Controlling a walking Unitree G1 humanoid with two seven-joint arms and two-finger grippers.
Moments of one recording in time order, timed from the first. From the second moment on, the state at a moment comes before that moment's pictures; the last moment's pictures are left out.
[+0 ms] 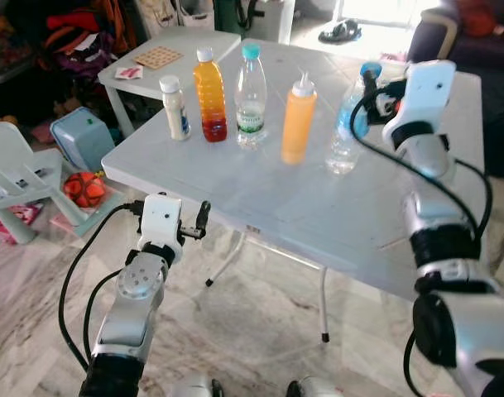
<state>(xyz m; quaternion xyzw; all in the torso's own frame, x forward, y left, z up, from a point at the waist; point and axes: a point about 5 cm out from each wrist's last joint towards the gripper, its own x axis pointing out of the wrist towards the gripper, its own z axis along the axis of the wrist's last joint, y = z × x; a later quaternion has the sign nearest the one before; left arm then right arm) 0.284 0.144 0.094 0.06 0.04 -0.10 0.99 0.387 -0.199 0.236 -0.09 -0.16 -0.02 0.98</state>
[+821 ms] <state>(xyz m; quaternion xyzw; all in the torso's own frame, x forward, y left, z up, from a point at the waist) 0.278 0.146 0.103 0.08 0.04 -0.11 0.99 0.409 -0.191 0.248 -0.09 -0.12 0.04 0.99</state>
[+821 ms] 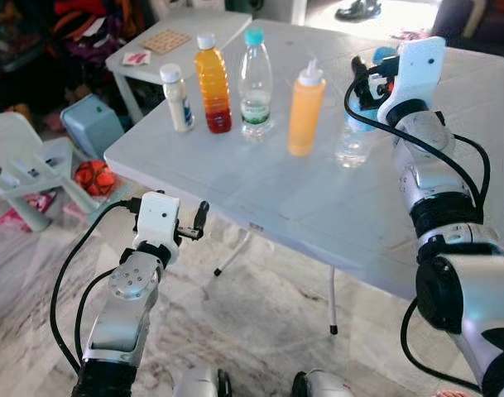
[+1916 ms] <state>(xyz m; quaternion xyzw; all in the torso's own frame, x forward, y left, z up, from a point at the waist) 0.279 0.136 0.099 0.07 0.05 -0.12 0.99 0.411 -0.196 0.261 -0.12 -0.13 0.08 0.98</state>
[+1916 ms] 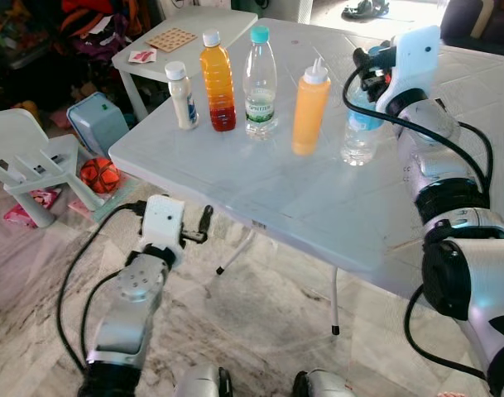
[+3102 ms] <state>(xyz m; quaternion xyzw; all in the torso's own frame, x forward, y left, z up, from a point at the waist) 0.294 0.140 0.086 0.04 0.03 -0.04 1.00 0.295 -0.157 0.207 0.04 -0.15 0.08 0.98</state>
